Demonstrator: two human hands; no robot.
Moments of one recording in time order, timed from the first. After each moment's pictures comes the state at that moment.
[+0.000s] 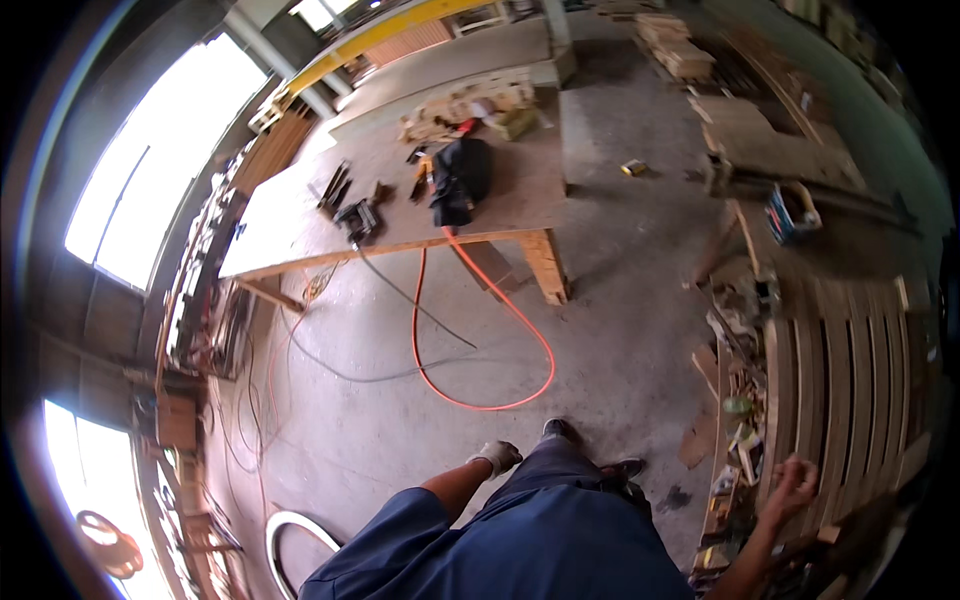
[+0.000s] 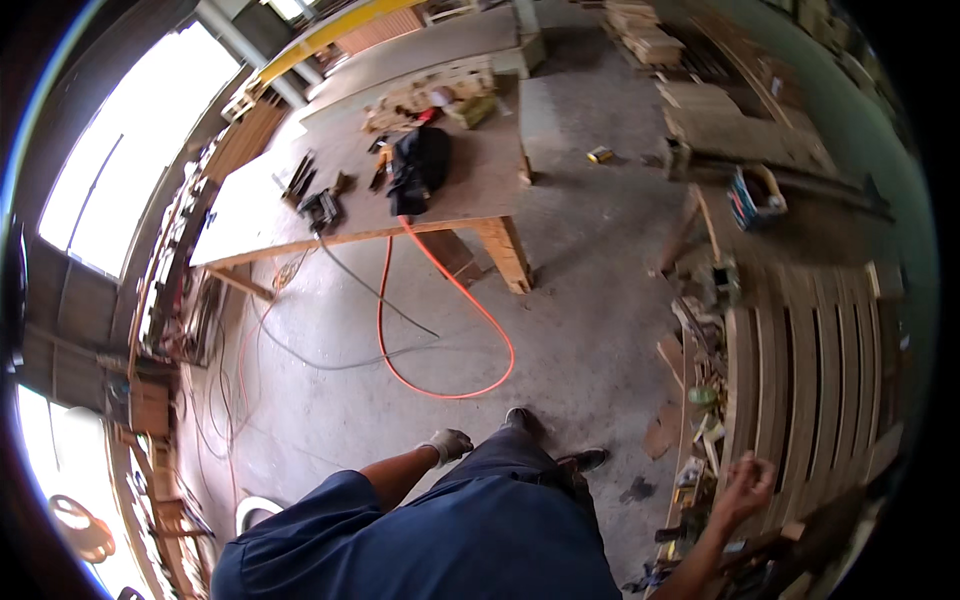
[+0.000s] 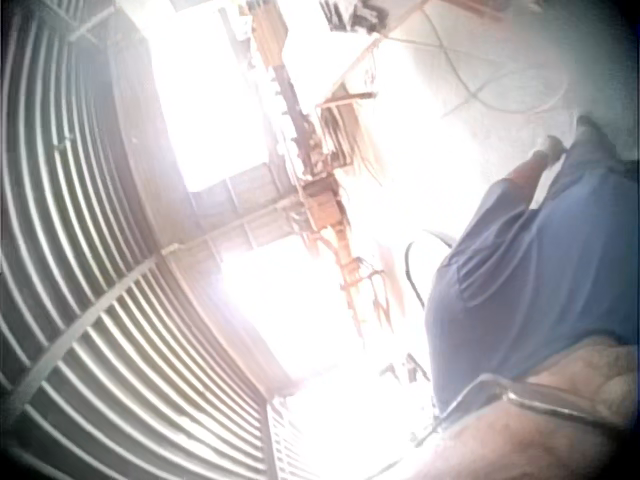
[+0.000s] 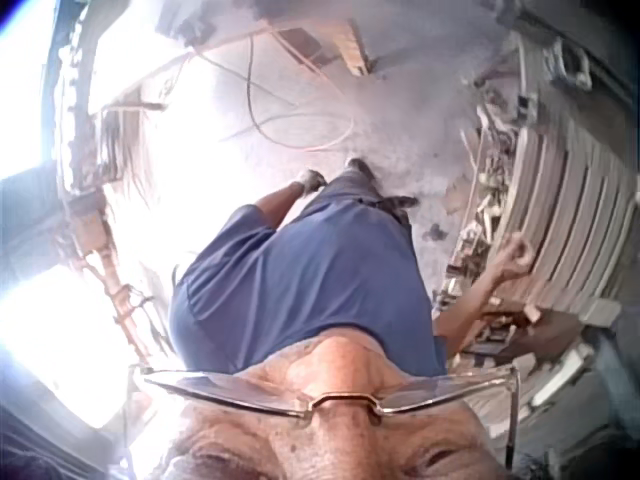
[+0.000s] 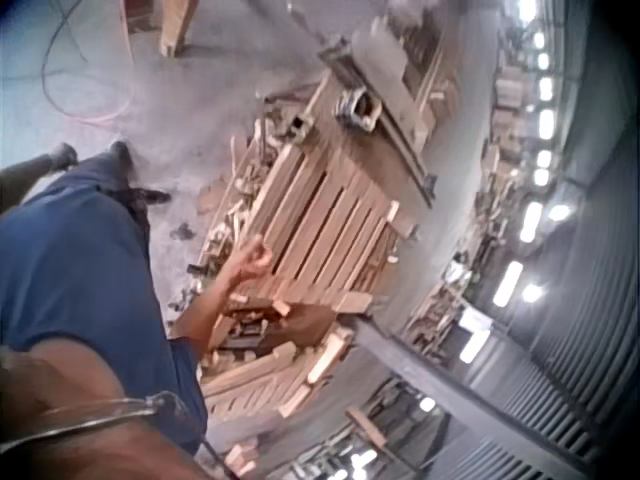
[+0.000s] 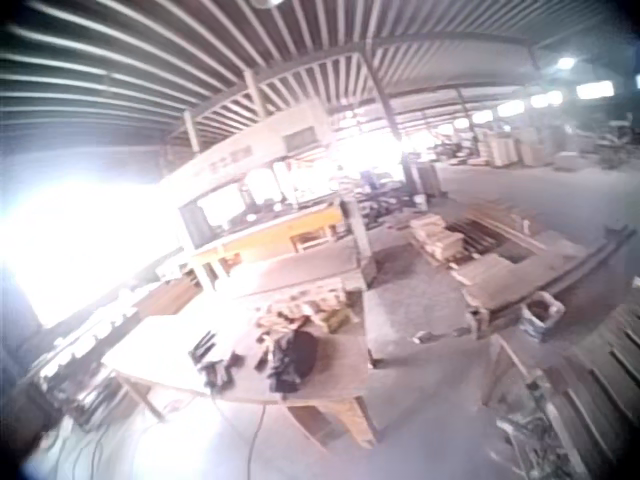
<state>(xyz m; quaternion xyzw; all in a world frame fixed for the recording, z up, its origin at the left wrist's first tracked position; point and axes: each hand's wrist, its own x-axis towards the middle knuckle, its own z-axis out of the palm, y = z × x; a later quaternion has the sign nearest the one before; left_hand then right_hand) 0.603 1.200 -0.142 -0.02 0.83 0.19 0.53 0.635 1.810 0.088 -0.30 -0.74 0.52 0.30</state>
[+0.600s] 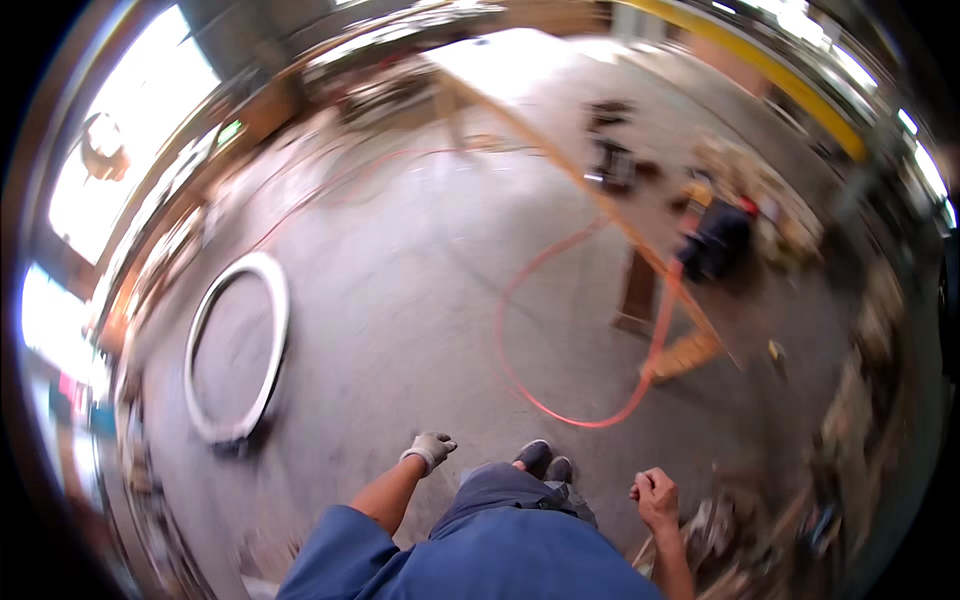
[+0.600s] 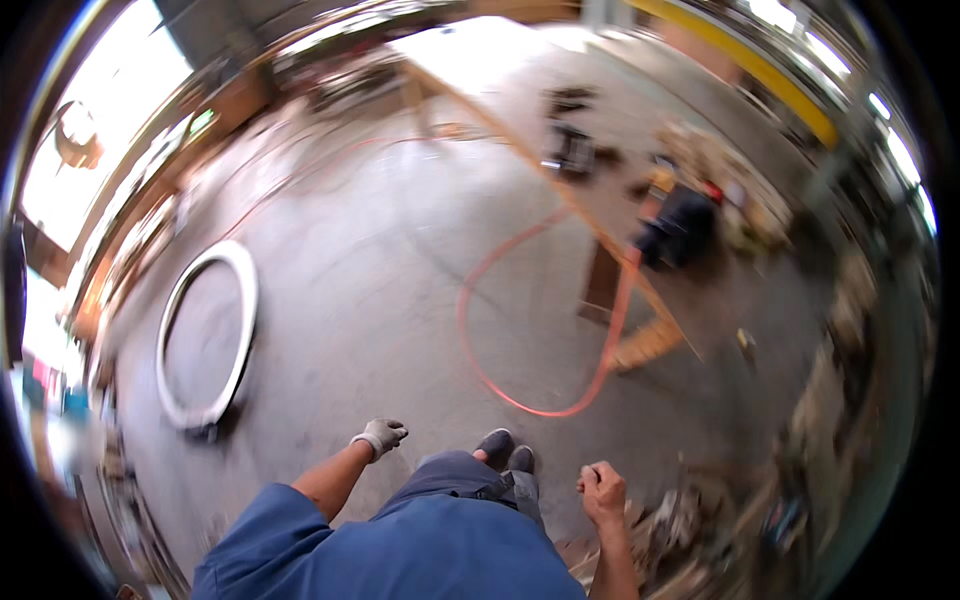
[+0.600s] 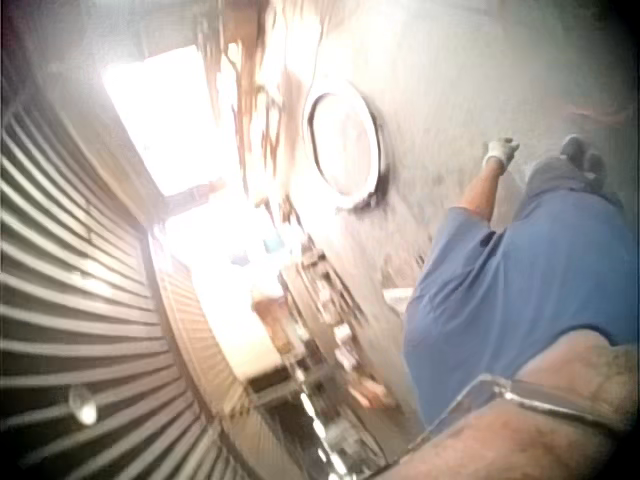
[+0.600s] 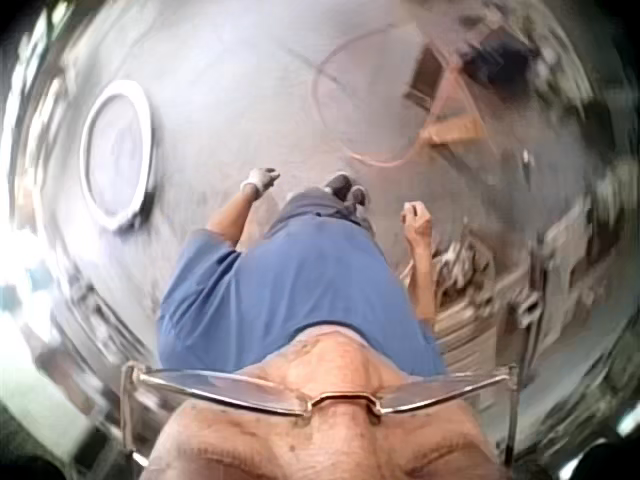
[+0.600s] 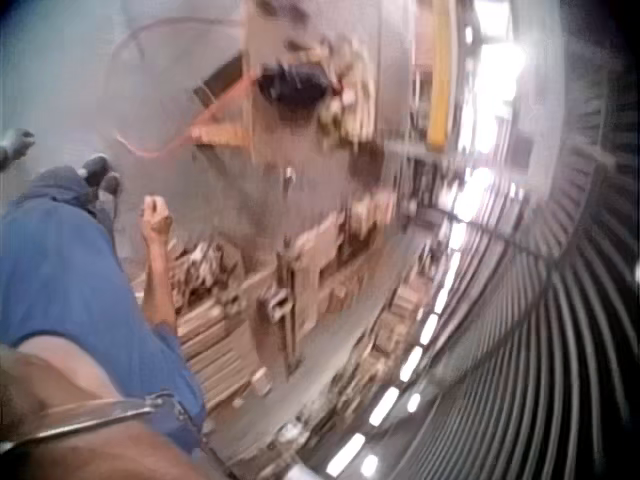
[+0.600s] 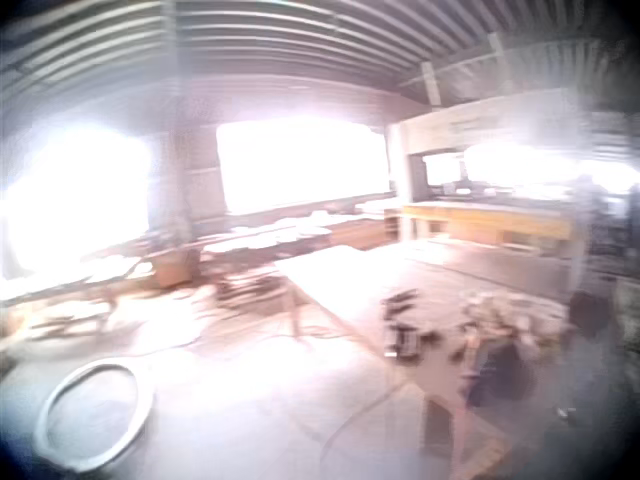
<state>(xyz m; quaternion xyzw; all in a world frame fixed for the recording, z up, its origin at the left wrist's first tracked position) 0.807 1.104 -0.121 -0.63 0.57 0.51 0.14 0.406 1.416 0.075 0.26 -0.82 0.41 -0.30</state>
